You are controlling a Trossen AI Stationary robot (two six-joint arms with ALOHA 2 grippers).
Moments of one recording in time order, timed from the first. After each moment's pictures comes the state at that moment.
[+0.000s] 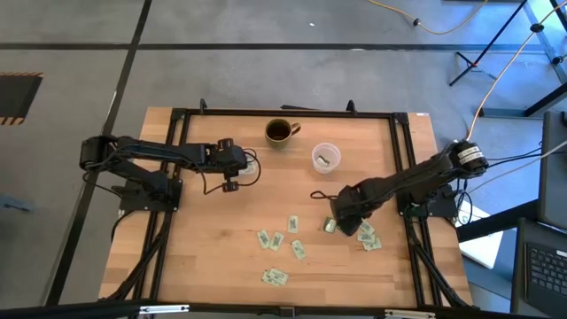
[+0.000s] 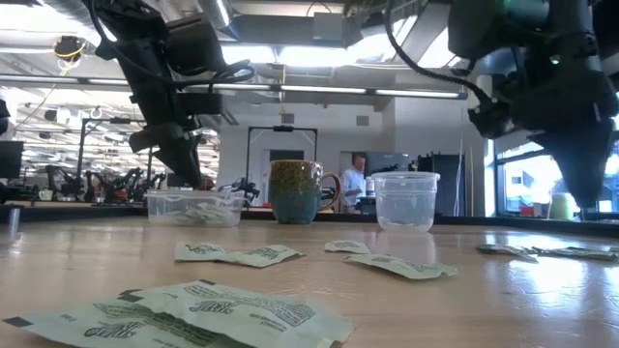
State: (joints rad) left arm 0.21 1.31 0.69 -0.47 -0.29 0.14; right arm 0.28 1.55 0.91 -0.99 -0.07 1.08
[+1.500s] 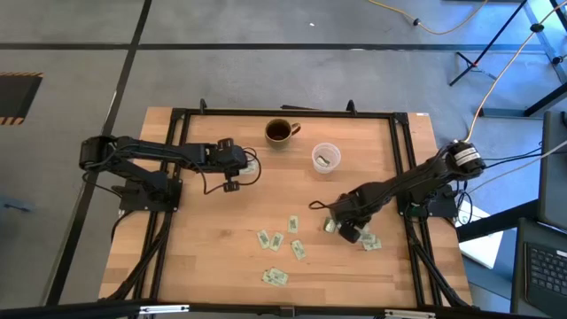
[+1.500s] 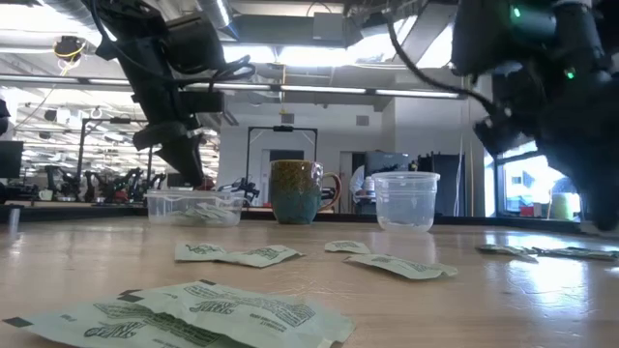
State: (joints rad) left arm 0.21 1.30 0.69 -0.46 -0.29 0.13; right arm 0.30 1.57 0.86 -0.87 -0.13 0.91
